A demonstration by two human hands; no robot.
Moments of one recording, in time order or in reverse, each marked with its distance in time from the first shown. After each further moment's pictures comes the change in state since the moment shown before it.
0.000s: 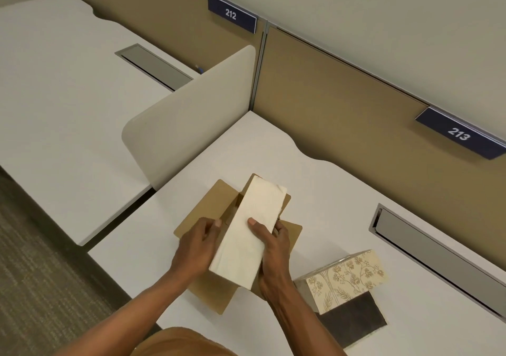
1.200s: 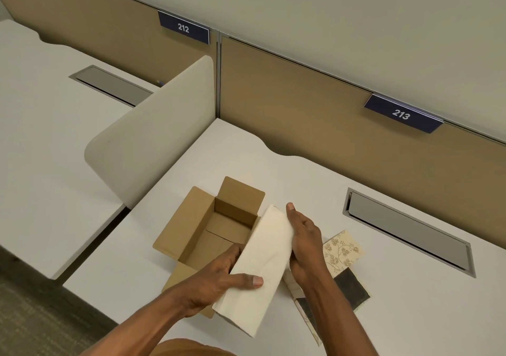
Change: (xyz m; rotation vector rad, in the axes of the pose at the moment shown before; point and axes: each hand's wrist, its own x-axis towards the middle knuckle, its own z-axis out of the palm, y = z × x) left_hand -0.050 0.039 0.026 -0.395 -0.806 0.007; right_hand 0.003 -0.051 -0.086 -0.051 0.243 -0.054
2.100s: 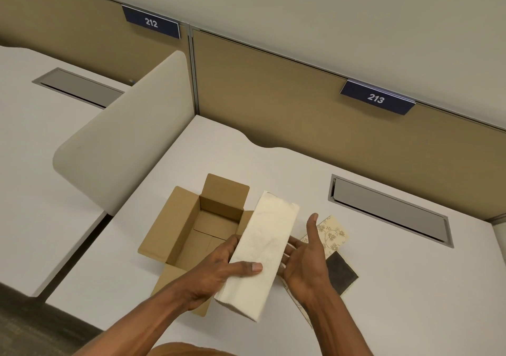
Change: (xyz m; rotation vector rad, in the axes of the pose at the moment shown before) left_hand 0.019 0.007 0.017 -0.065 -0.025 0.045; right_hand -0.032 0.018 -0.042 0.255 -0.051 0.213
